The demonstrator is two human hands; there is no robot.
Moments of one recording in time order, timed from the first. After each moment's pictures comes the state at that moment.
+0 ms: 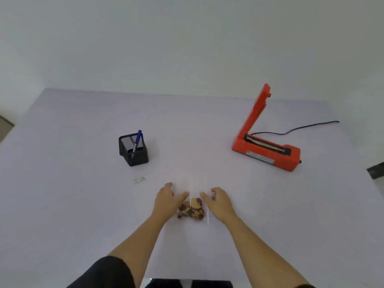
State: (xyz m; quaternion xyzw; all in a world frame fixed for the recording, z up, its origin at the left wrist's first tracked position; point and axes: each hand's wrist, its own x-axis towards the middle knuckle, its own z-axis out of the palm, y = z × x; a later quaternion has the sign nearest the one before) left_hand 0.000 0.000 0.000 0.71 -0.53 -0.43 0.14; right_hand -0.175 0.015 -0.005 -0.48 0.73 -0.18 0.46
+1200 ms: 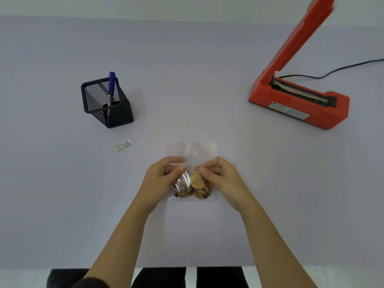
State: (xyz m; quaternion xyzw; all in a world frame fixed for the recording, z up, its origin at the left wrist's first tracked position) left_hand 0.018 0.002 -0.021 0.59 -0.41 -0.63 0.29; right_hand -0.165 0.016 -0.035 -0.30 0.56 -0.37 0.68
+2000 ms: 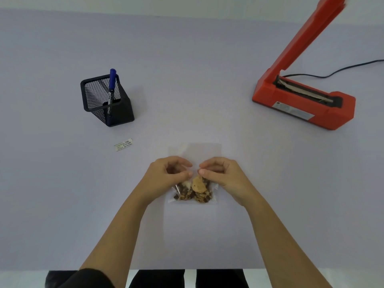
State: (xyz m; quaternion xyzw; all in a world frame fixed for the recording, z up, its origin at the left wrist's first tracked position) left_hand 0.028 -0.016 -0.020 0.56 -0.51 -0.63 0.20; right_hand -0.170 0.004 -0.031 -0.39 0.58 -0.30 0.65
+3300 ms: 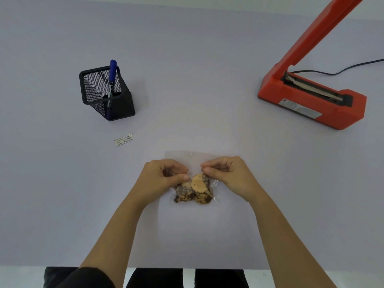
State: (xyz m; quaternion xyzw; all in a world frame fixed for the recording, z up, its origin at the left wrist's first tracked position) left_hand 0.033 -0.005 -0.025 0.60 -0.53 -0.56 0.20; right_hand -0.178 0.000 -0.035 -0.42 0.58 -0.30 0.63
